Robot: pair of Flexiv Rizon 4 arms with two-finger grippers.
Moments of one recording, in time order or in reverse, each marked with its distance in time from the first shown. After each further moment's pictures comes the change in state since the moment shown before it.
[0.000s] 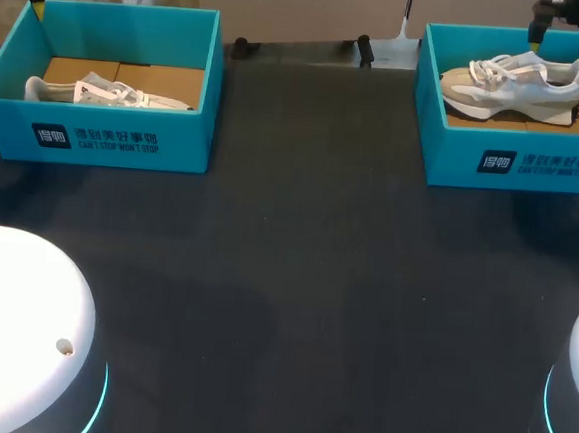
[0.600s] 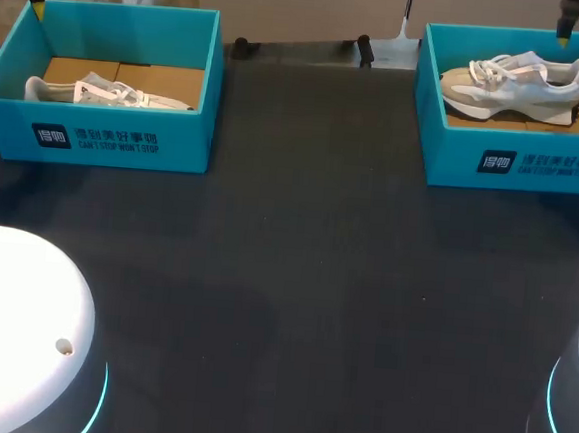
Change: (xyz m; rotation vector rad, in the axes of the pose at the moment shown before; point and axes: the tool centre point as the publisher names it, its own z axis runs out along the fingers) left arm 0.000 0.000 0.000 0.000 0.000 0.000; right arm -0.057 0.058 0.056 0.039 -0.060 -0.035
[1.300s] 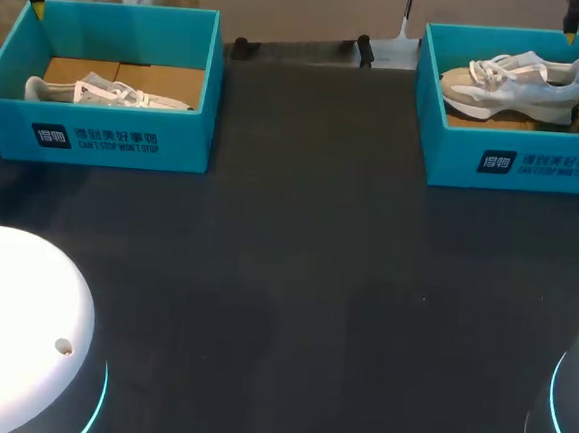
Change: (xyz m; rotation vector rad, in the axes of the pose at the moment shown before) left arm 0.000 0.000 0.000 0.000 0.000 0.000; right arm -0.019 0.039 0.052 0.148 0.002 -0.056
